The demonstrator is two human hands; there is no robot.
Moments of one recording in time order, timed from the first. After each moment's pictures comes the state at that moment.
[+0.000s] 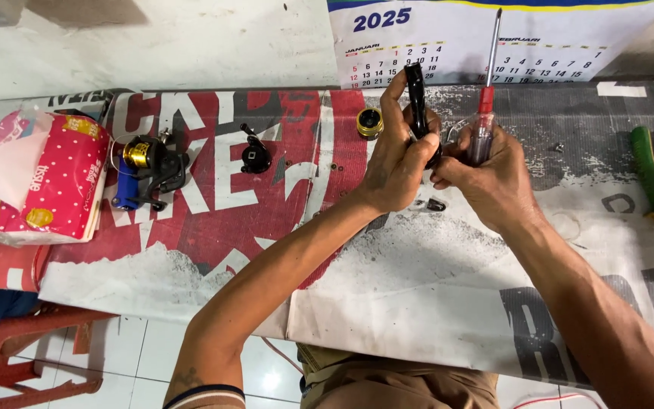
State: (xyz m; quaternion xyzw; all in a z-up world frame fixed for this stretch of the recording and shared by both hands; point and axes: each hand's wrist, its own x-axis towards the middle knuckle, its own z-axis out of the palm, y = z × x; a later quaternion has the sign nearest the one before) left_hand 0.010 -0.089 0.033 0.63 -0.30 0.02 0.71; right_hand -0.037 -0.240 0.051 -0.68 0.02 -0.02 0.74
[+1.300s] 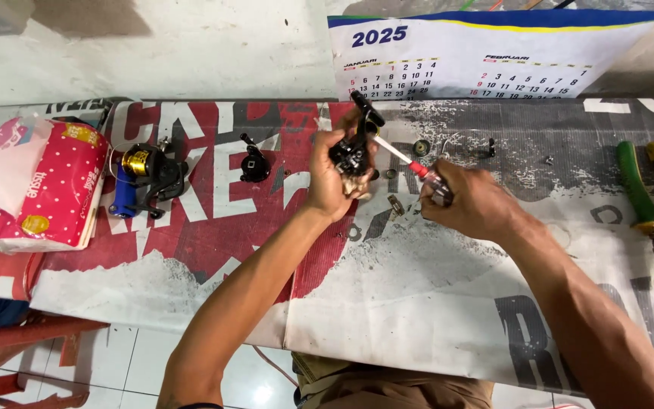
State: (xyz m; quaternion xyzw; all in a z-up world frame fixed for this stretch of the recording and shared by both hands) left_hand 0.046 -0.028 -0.006 0.42 -0.09 -0.17 0.89; right_hand -0.034 -0.268 0.002 -0.93 -0.10 0.01 0.34
